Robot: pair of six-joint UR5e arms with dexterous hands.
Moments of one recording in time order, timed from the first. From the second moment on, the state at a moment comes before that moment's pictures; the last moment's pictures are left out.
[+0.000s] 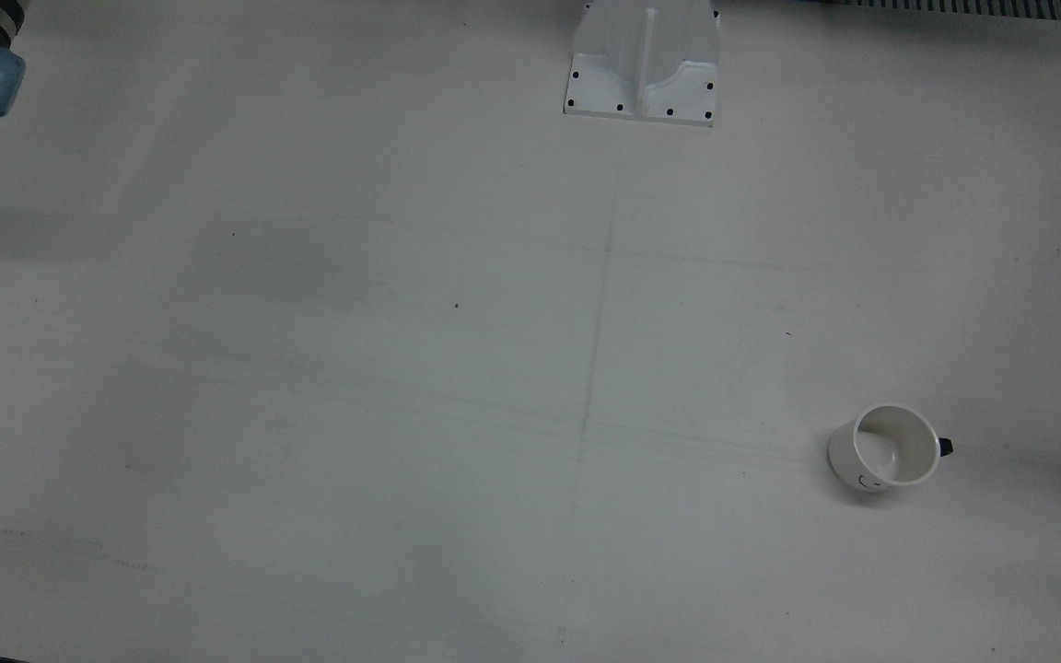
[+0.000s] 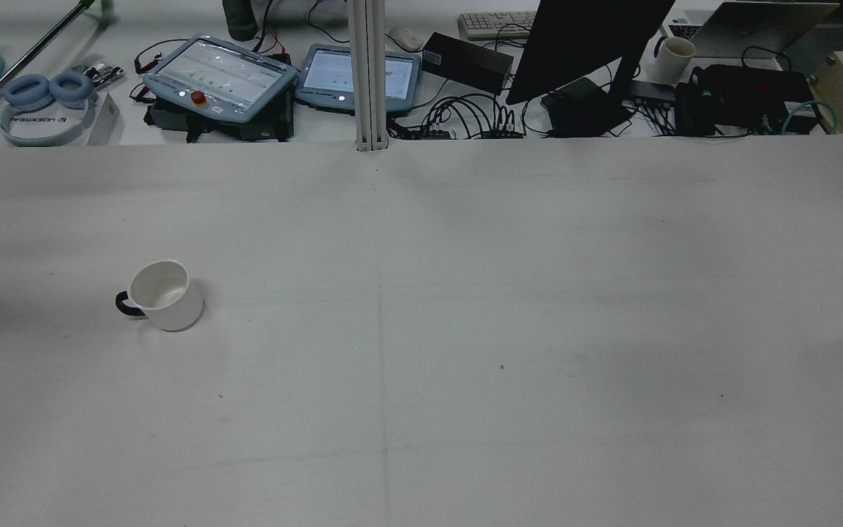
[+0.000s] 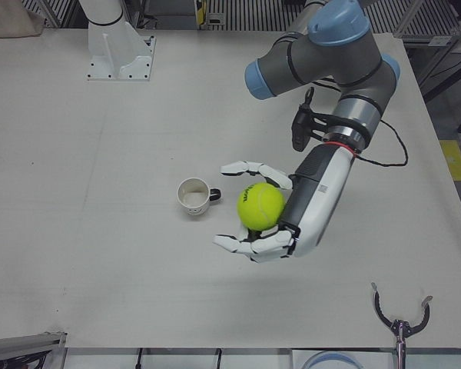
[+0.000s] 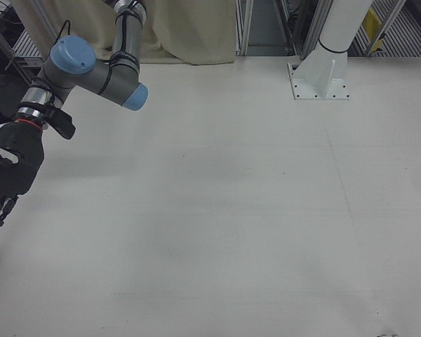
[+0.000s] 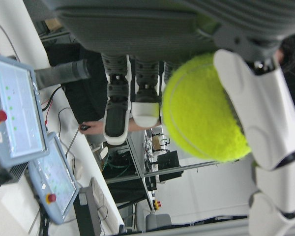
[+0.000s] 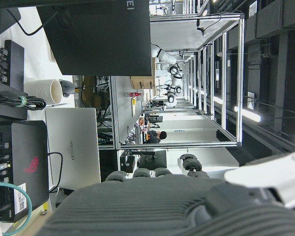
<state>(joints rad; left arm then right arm) -1.36 -1.99 -1.61 0.17 1.80 0.22 1.49 -1.43 1.46 -3.32 -1.41 0.08</state>
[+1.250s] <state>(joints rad) -1.00 -1.81 -1.76 0.09 1.78 0.30 1.49 -1.43 1.46 -3.32 -1.41 0.08</state>
